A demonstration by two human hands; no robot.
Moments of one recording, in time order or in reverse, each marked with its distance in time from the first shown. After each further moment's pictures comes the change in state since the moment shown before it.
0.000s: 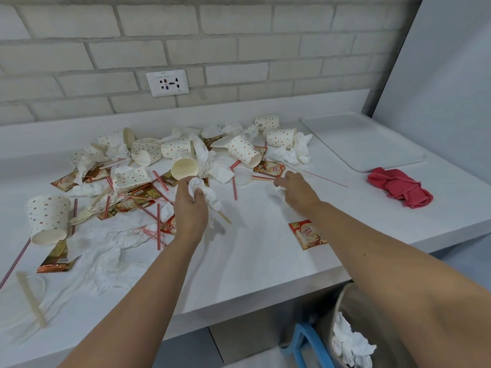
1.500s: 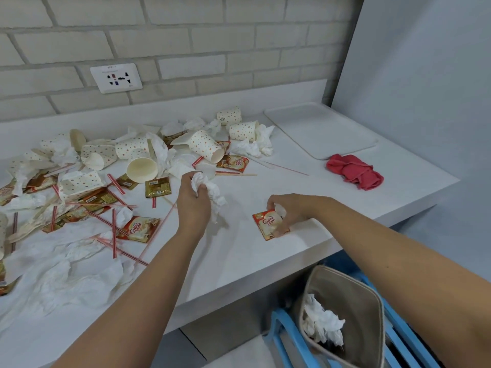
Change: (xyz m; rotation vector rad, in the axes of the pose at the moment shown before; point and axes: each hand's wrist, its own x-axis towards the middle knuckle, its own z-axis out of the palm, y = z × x) left_hand -0.028 0.016 0.065 0.016 -0.157 0.052; right_hand -0.058 0.040 -0.047 -0.023 -0.694 0.154
